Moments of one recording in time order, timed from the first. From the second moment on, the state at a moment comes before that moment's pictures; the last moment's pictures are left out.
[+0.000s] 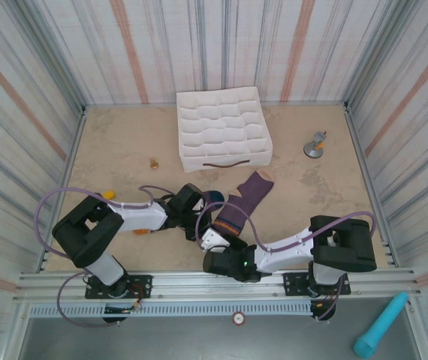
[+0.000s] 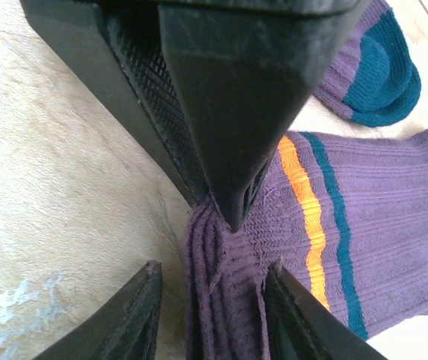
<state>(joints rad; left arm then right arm) -0.81 1.61 0.65 -0.06 0.54 -1.18 1.50 1.60 0.61 -0.11 0.76 0.28</state>
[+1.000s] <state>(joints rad) -0.79 1.60 0.69 -0.10 0.54 -1.14 1.29 1.50 0.58 -0.11 0.49 0.36</state>
